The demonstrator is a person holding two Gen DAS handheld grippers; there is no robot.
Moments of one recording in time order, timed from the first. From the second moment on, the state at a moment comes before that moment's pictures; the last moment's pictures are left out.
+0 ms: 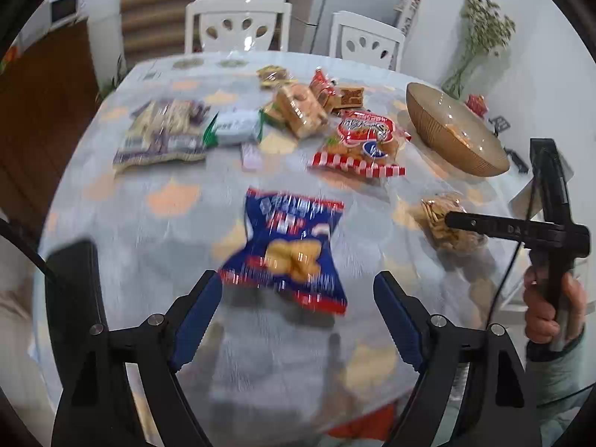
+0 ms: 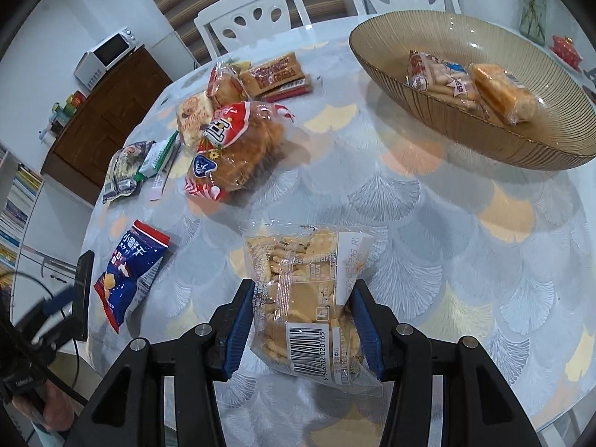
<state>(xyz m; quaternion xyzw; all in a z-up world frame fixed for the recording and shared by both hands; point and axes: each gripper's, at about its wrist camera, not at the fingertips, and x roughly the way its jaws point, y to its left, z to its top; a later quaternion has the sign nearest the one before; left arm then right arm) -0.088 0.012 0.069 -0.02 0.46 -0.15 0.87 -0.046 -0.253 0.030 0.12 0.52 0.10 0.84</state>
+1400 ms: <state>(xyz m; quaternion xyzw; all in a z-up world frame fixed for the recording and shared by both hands) -0.049 -0.043 0.074 0.04 0.45 -0.13 0.88 -0.066 -0.230 0.046 0.03 0.50 0.10 0.86</state>
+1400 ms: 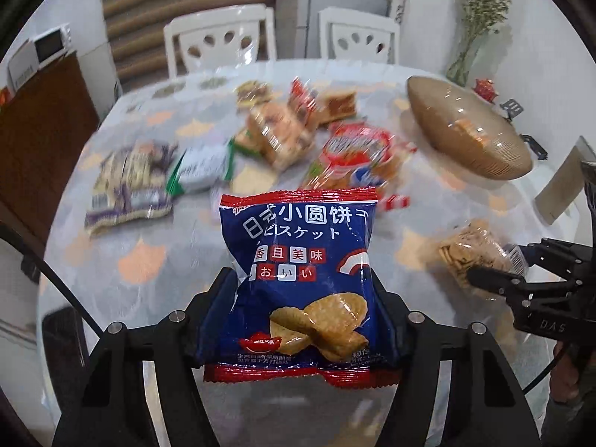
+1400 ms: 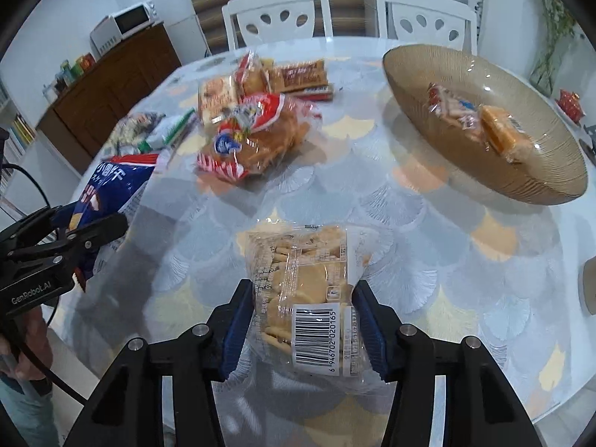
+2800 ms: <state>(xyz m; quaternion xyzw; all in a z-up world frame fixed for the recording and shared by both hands) 0.103 -0.260 0.112 0.07 0.42 -0.34 0.84 0.010 -0.424 0.118 0.19 0.43 -0.11 0.88</state>
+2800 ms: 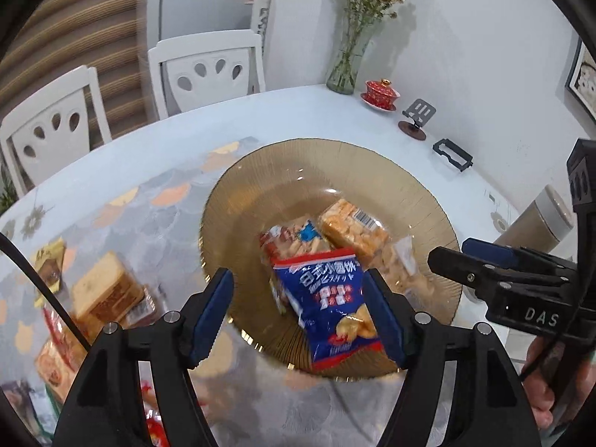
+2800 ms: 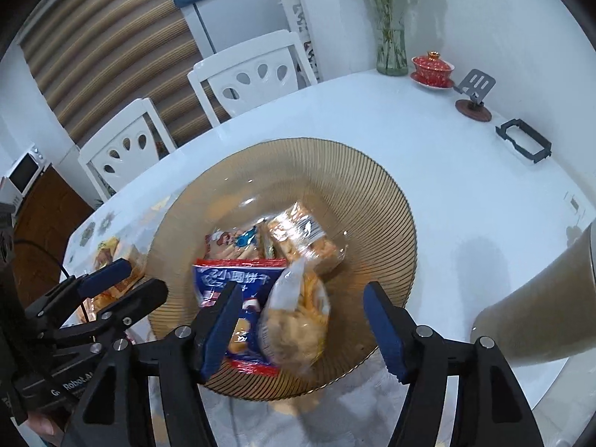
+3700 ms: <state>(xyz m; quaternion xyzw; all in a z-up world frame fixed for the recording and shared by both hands) 0.020 -0.084 0.152 -0.02 0.40 -0.21 0.89 -0.011 -0.301 0.133 0.15 0.44 0.04 0.88</state>
